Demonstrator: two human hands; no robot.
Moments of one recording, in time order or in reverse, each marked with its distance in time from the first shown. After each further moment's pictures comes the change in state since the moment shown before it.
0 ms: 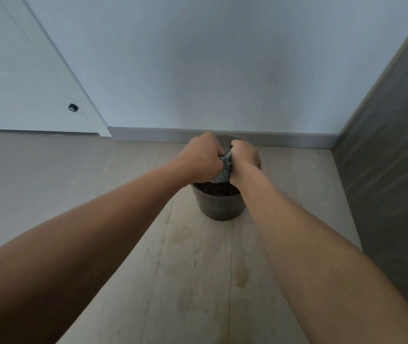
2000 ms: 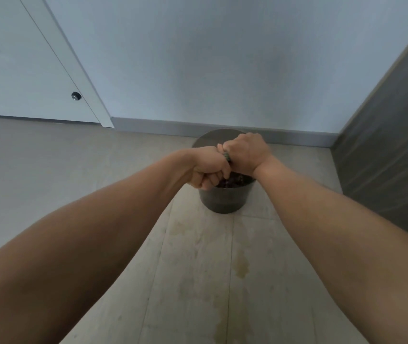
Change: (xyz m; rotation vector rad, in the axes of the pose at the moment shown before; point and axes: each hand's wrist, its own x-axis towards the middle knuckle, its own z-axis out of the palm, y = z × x) left_hand 0.014 -0.030 0.019 -0.571 -0.526 -0.339; right_hand -0.031 -0.022 -0.027 -1.708 -0.125 -1.384
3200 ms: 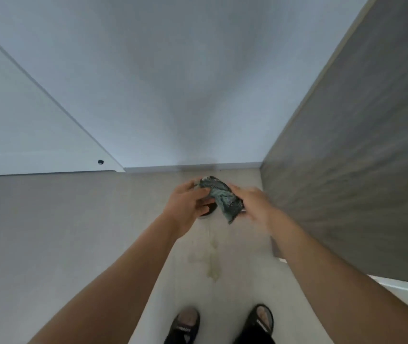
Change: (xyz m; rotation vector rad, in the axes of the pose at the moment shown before) left_hand -0.417 0.279 -0.049 -0.711 0.092 0.085; right_hand -0.033 0.043 -0.514 1.610 -0.406 1.222
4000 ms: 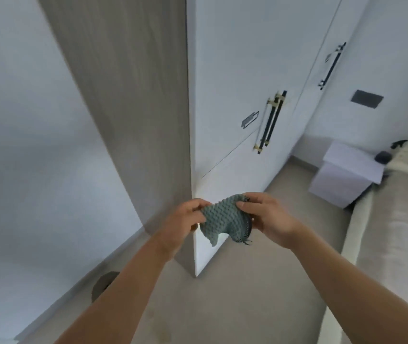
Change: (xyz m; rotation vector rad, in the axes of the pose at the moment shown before) left_hand -0.364 0.040 0.312 0.727 -0.932 0.340; right_hand -0.548 0.045 -0.203 0.417 0.517 -0.481
